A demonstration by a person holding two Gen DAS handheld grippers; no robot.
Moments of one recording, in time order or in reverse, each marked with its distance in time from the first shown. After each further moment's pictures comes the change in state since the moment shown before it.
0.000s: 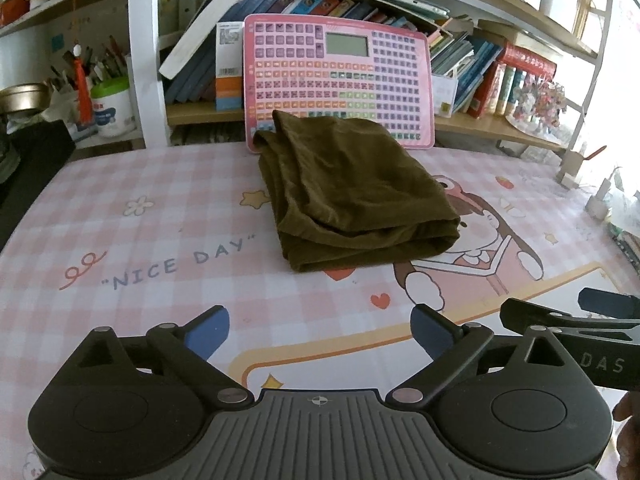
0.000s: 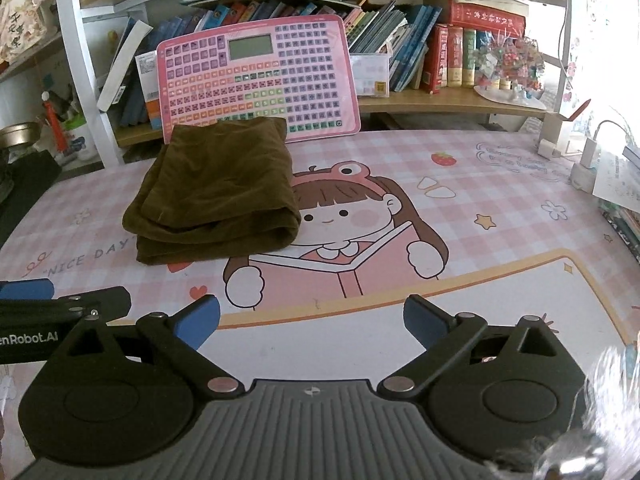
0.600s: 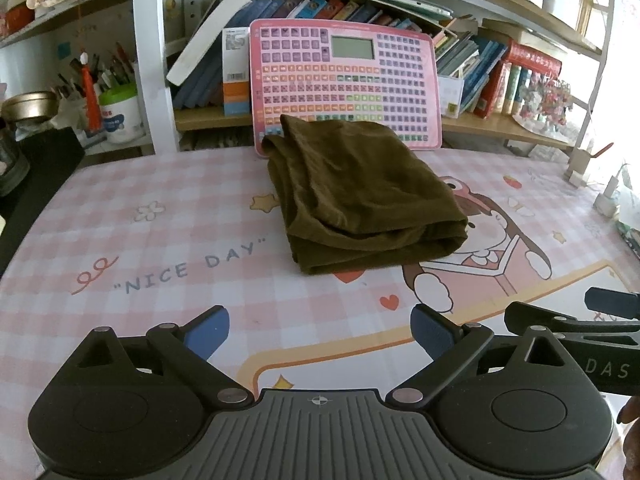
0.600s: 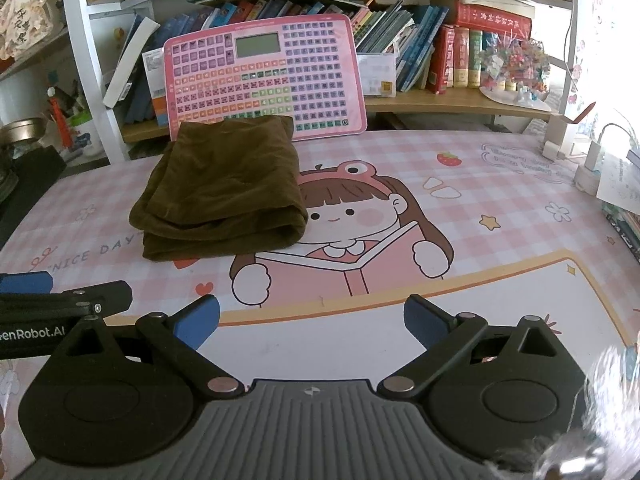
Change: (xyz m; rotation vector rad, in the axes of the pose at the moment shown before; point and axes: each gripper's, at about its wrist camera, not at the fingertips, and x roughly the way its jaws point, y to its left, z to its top) left arm -0.003 -0.001 0.000 0.009 -0.003 0.027; right arm -0.001 0.004 0.001 -0.011 0.006 0.007
